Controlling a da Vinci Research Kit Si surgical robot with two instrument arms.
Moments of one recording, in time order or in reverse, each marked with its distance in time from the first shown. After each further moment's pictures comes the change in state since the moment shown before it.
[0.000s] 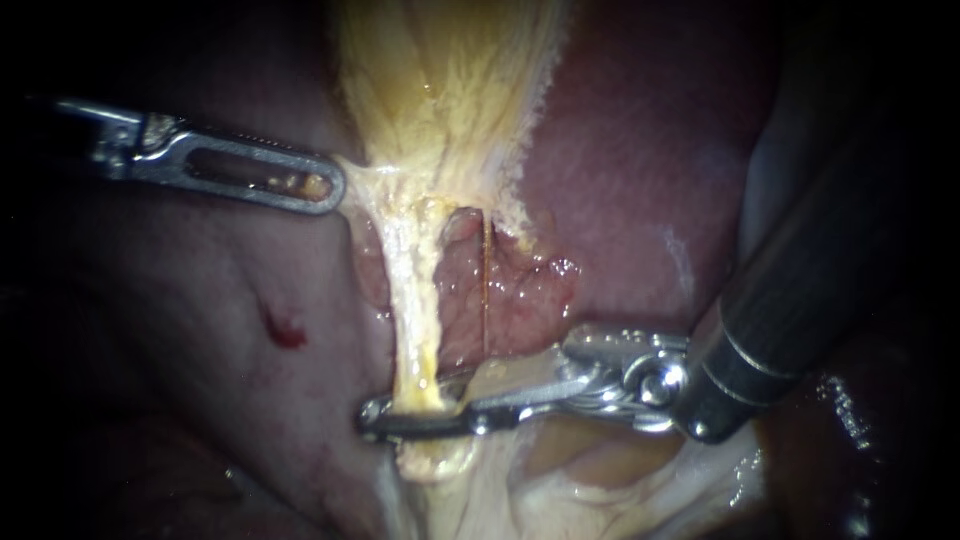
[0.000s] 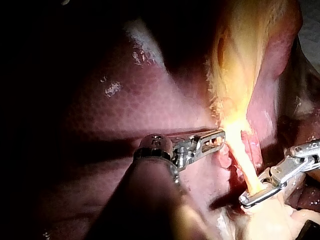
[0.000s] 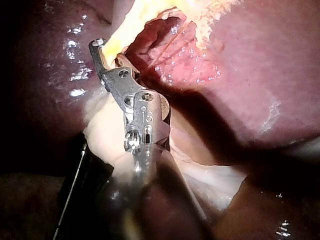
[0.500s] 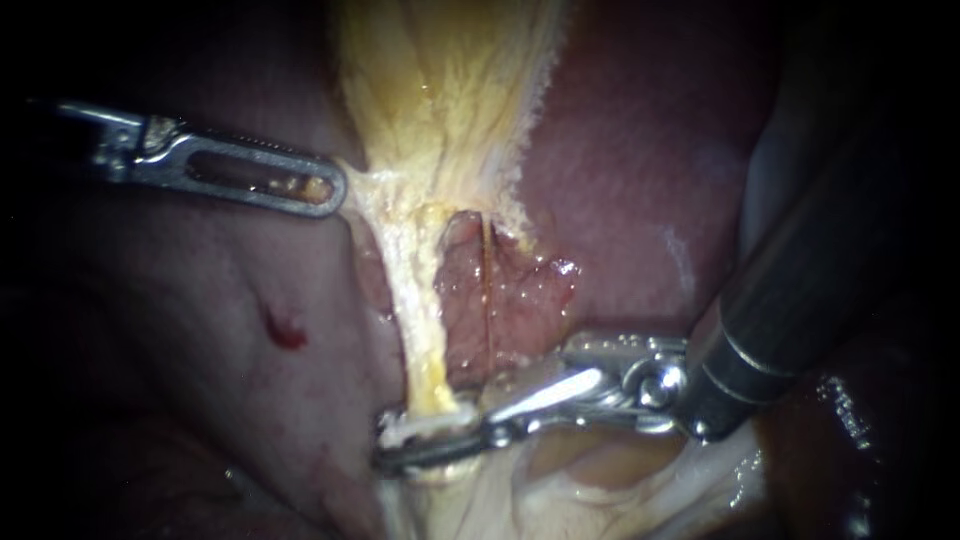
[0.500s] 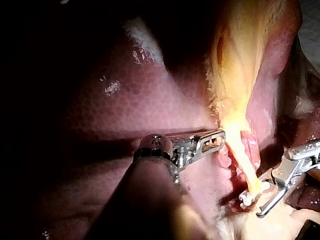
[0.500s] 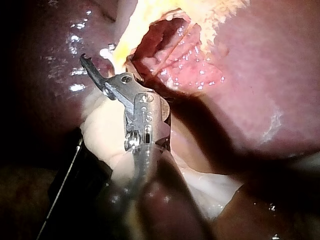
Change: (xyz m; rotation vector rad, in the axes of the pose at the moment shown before) right arm 0.000 0.001 0.001 -0.005 0.017 -0.111; left arm 0.000 0.000 0.000 -0.001 -0.001 0.000
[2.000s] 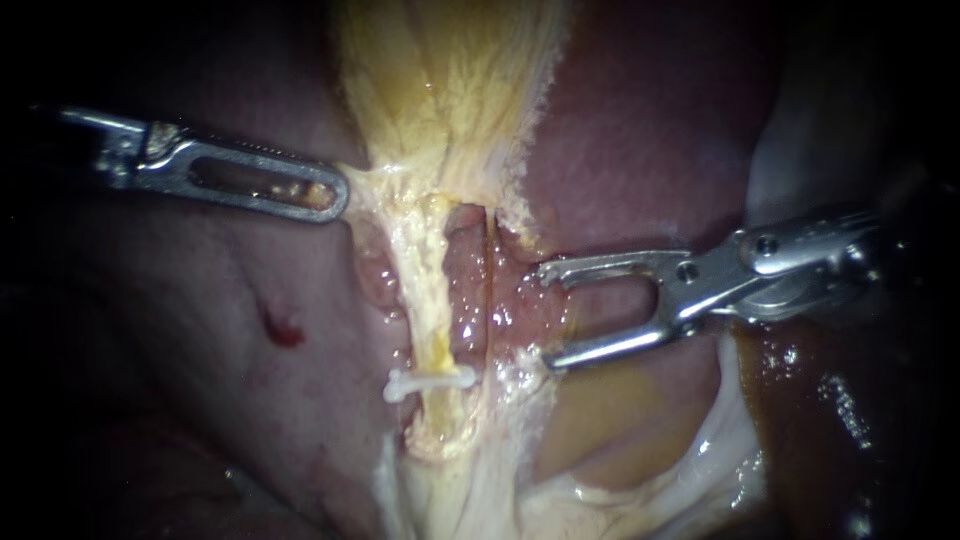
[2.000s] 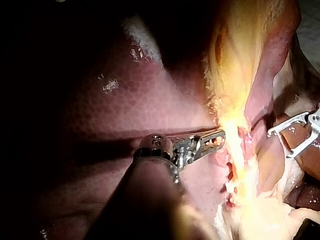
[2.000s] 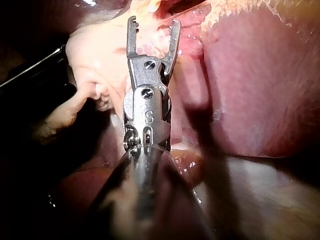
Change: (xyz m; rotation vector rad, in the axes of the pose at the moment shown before) right arm 0.003 -0.001 -0.018 -0.189 0.071 -0.385; left arm 0.000 0.000 0.000 -0.007 -0.002 0.001
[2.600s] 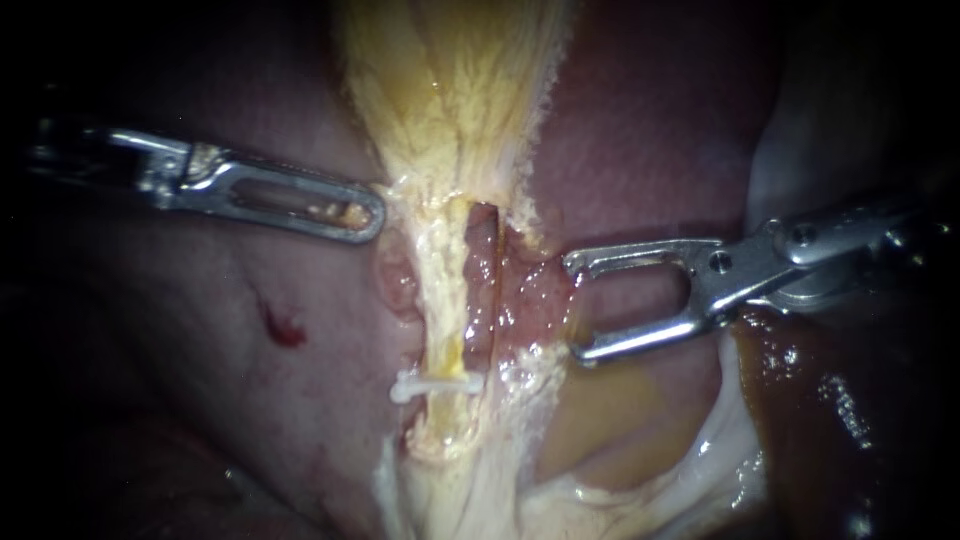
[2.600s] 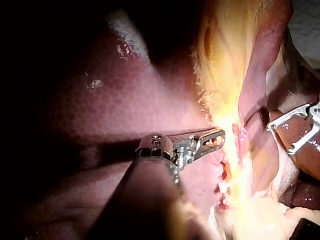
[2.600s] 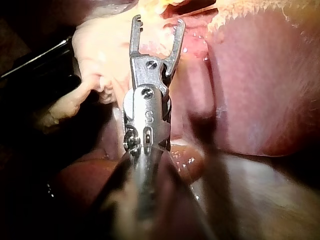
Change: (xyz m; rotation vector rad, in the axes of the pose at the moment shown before) right arm 0.001 0.000 -0.001 0.005 0.001 -0.017; left arm 0.002 0.000 0.006 0.003 0.029 0.015
